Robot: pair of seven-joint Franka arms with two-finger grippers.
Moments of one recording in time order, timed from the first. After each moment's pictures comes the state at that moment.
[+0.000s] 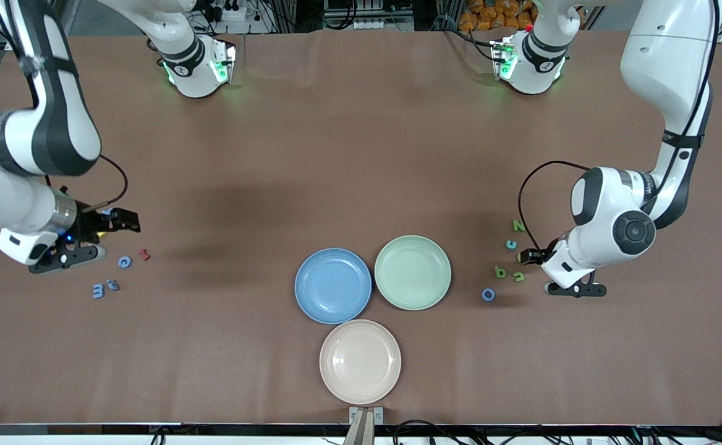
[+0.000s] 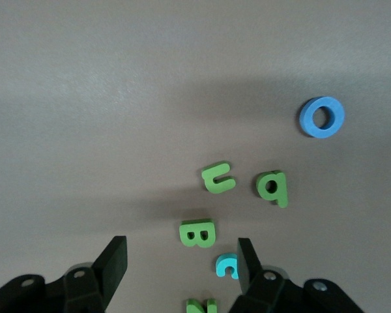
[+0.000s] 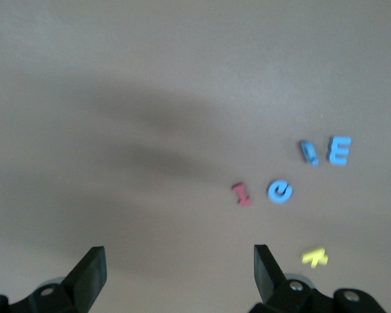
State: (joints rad) left arm -0.04 0.55 -0.12 -1.78 0.03 2.23 -0.12; right arm -0.14 0.29 0.12 -1.77 -0.01 1.95 -0.30
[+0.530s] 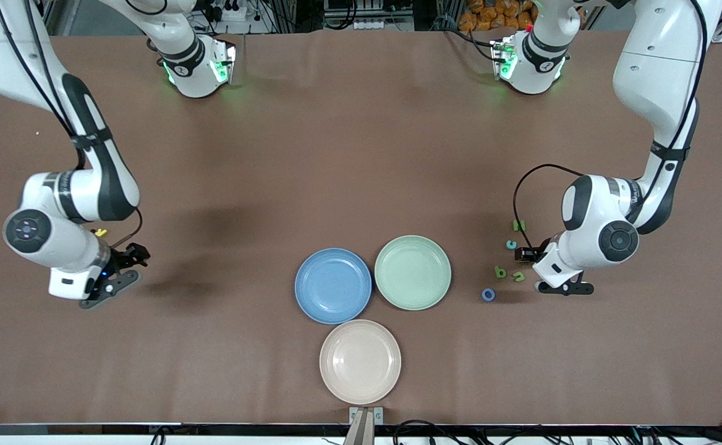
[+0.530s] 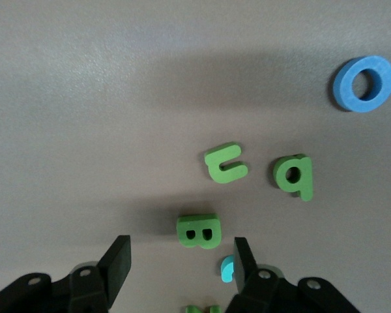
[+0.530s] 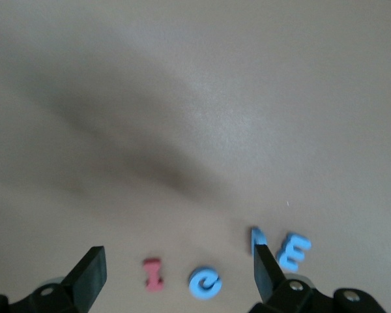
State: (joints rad) left arm -0.04 0.60 -0.12 -1.80 0.03 2.24 -0.12; right arm -0.16 0.54 0.13 -1.77 -0.28 2.30 -0.51
